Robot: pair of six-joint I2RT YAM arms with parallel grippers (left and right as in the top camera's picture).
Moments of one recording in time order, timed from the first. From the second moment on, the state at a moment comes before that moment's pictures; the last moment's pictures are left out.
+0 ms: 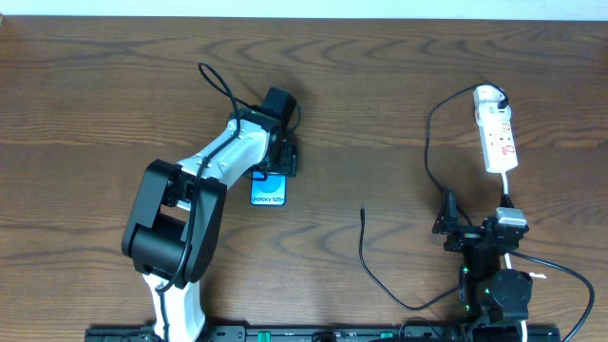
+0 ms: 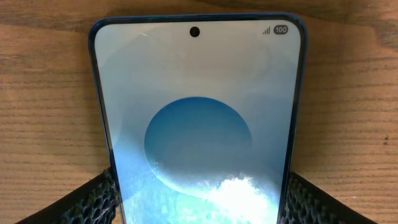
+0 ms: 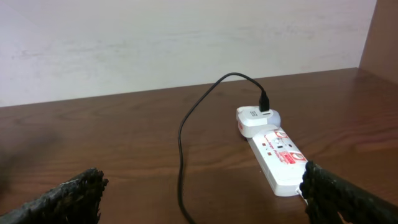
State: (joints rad) left arm -0.39 2.00 1.31 -0.74 -0.04 -0.33; right arm 0.05 0.01 0.01 -0.06 0.12 0.11
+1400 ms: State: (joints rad) left arm -0.39 2.00 1.31 -0.74 -0.04 -0.33; right arm 0.05 0.01 0.01 -0.06 0.12 0.11
